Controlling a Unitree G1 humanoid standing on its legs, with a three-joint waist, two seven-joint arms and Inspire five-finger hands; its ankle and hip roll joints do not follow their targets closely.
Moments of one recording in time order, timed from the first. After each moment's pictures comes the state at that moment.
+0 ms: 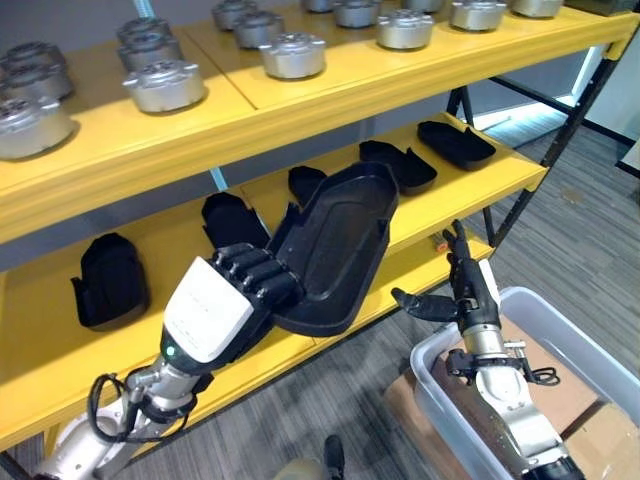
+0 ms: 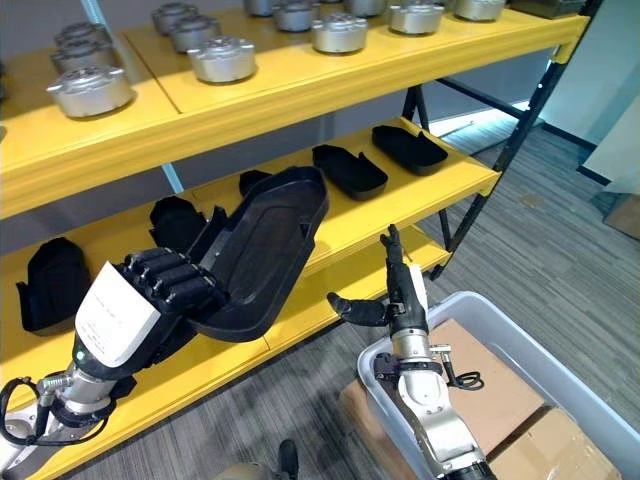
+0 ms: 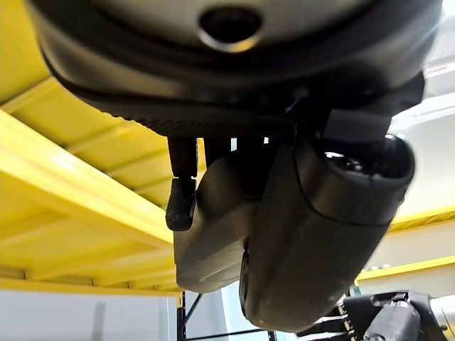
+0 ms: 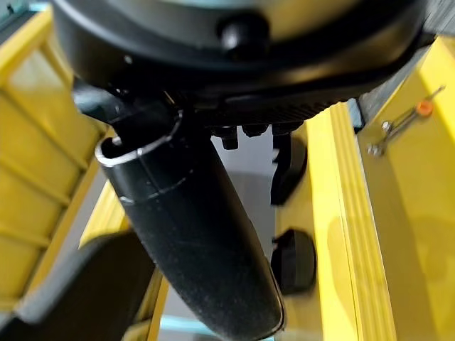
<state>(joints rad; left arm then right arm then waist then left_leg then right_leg) 0.16 0.93 -0.10 -0.21 1.00 -0.47 0.94 -0.01 -0.40 0.25 -0.08 0.18 -0.13 -0.32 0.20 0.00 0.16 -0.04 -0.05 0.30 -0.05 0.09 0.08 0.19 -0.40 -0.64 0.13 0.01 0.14</state>
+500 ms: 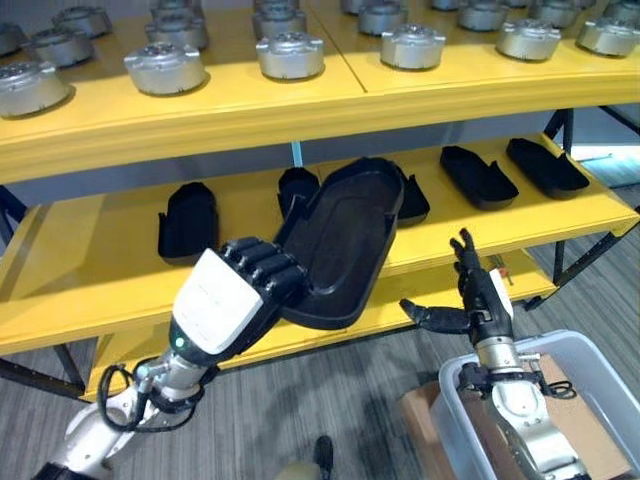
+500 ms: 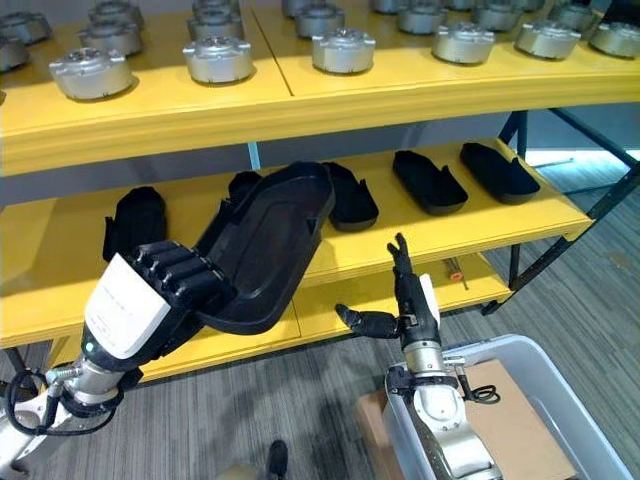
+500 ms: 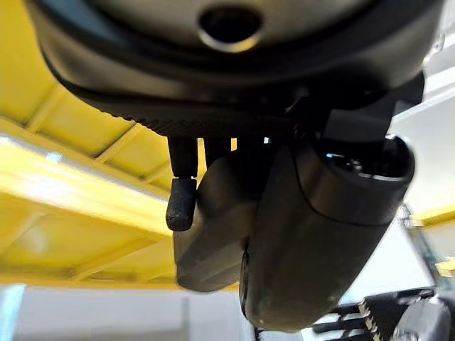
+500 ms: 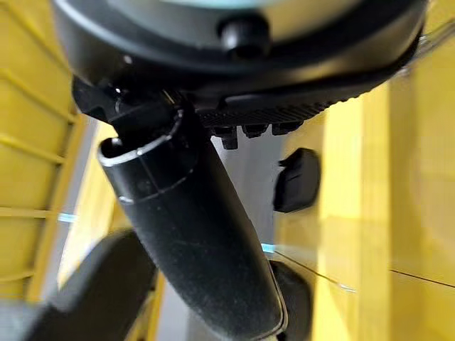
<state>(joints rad) 0.19 0.87 -0.10 -0.21 1.01 -0.43 0.91 0.07 -0.45 0.19 -0.11 0.22 -0.23 -0.27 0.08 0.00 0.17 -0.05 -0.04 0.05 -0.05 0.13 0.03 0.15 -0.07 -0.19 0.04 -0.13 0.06</state>
